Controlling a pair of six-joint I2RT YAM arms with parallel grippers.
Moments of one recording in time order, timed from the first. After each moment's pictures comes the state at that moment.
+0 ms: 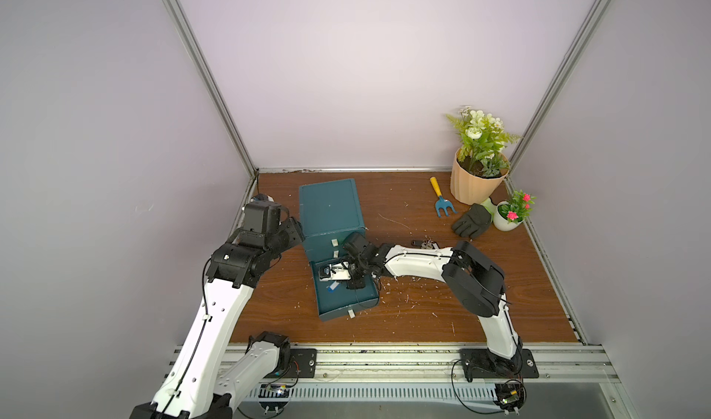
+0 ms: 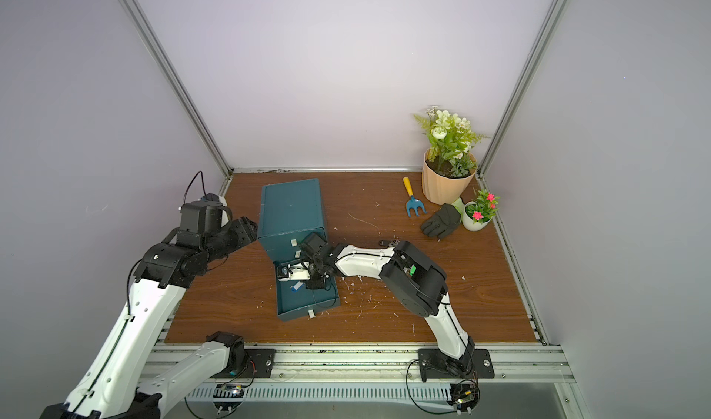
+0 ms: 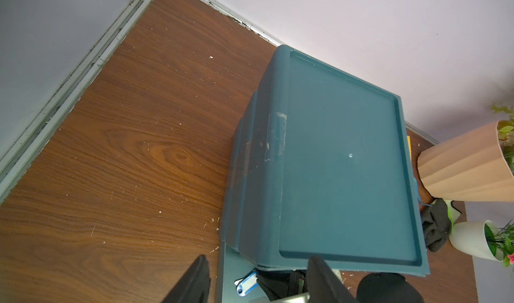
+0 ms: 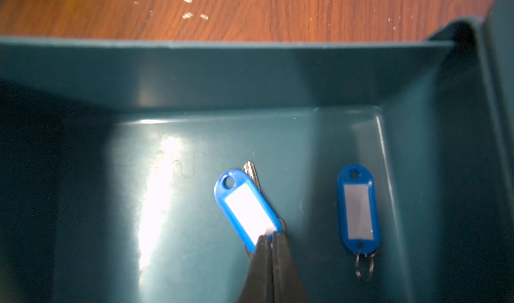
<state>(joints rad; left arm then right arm) -0.20 0.95 1.18 -0.95 -0.09 -0.60 1.04 2.08 1.40 -0.24 -0.27 -0.70</state>
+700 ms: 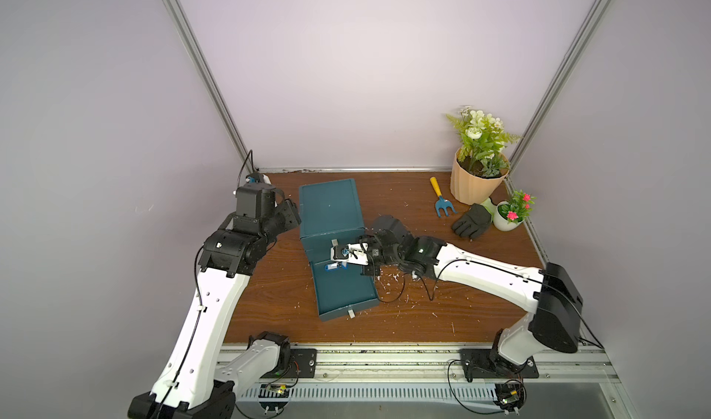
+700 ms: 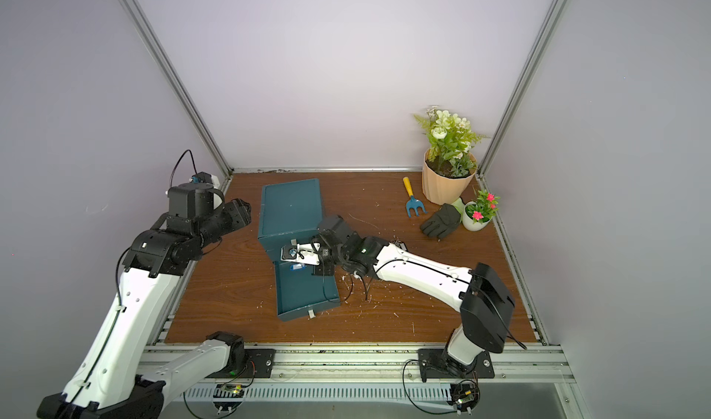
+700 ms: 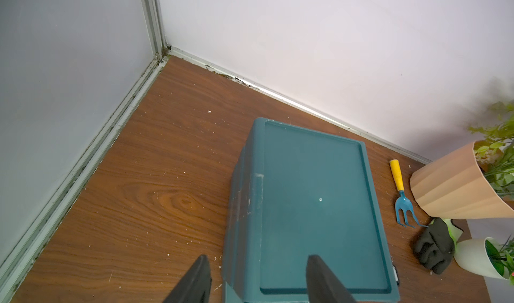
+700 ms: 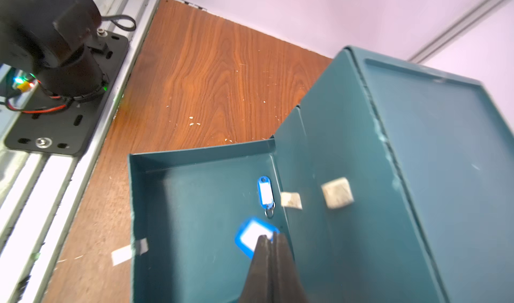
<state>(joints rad) -0.20 1.05 1.38 -0.92 -0.15 -0.48 1.04 1.54 1.25 -0.28 -0.17 -0.60</state>
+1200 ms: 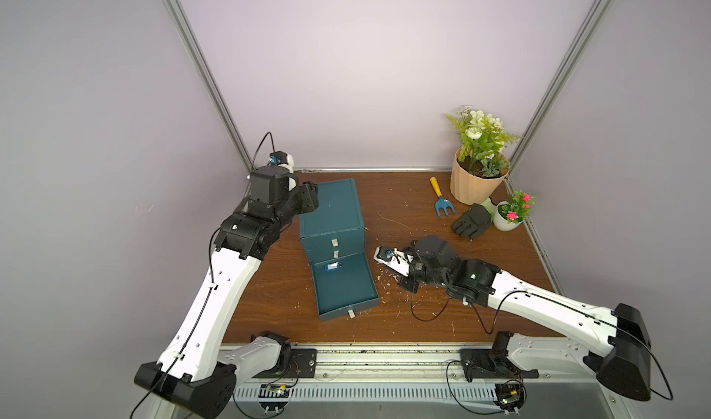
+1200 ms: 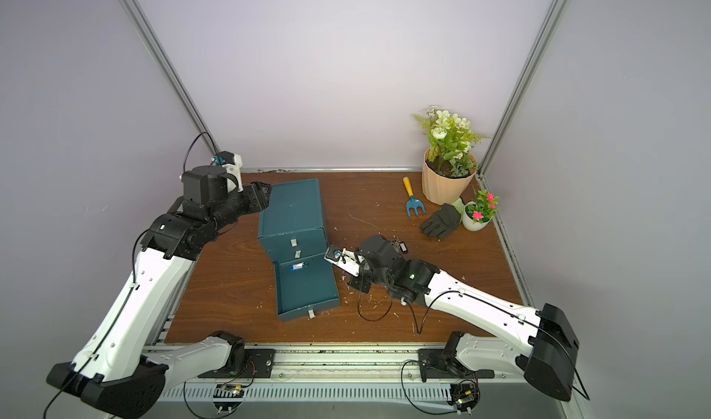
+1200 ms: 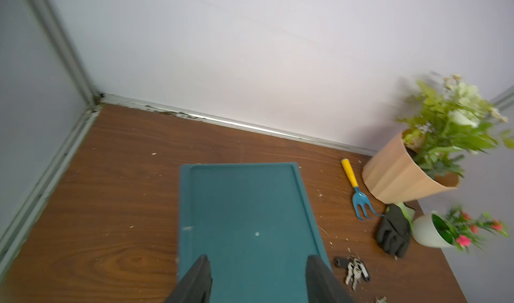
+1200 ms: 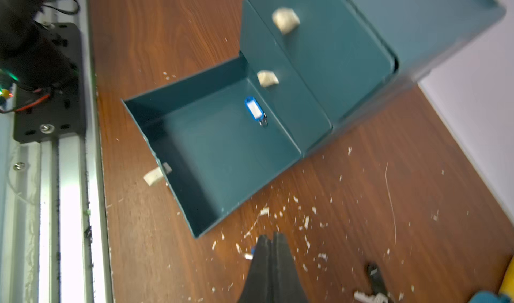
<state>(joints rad) -0.33 1.17 1.45 -0.74 -0.07 -0.39 0.97 1.13 0.84 -0.34 0.03 -0.25</state>
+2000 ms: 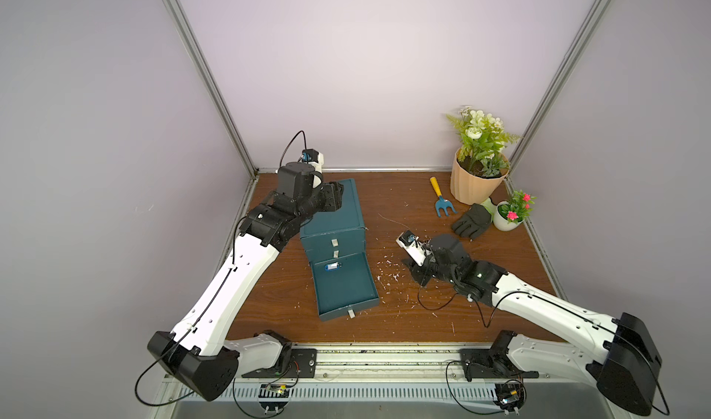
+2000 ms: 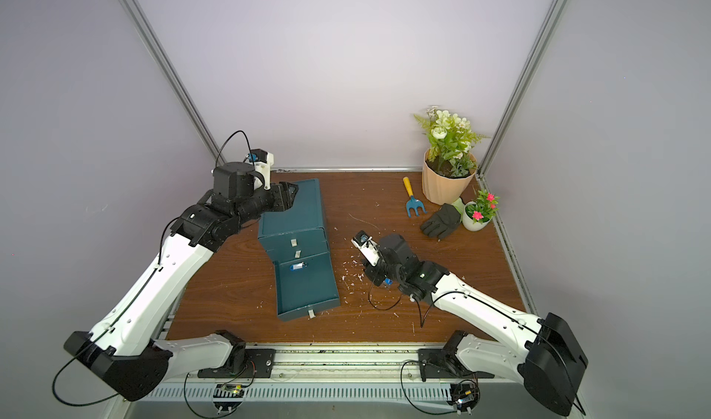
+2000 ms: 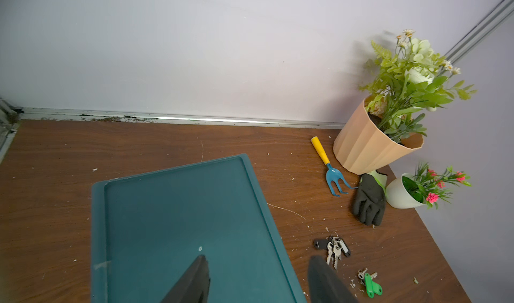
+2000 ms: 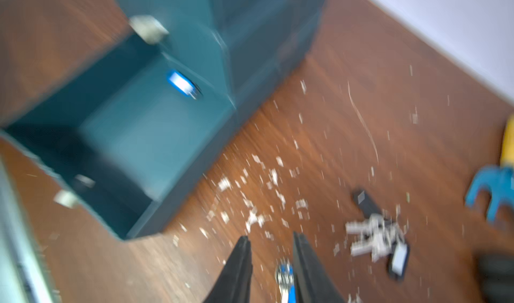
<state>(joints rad) -0.42 1.23 1.45 -0.69 -0.06 -0.35 0.88 1.15 0.83 -0.26 0.02 -0.17</state>
